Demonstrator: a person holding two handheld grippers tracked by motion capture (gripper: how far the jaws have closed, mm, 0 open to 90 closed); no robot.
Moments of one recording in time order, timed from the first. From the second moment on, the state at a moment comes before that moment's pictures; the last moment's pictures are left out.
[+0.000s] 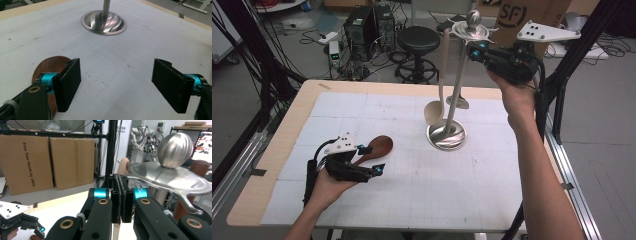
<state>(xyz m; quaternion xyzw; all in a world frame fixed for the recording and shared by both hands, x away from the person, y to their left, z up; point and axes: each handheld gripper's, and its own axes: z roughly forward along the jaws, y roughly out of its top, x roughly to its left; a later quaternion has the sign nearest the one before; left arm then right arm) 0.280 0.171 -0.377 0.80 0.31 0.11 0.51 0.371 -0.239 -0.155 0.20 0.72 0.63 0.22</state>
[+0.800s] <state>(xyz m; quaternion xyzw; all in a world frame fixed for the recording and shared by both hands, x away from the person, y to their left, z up) 0.284 0.181 -0.380 0.80 0.32 0.13 0.49 0.347 -0.247 -0.207 0.22 0.73 0.62 0.18</state>
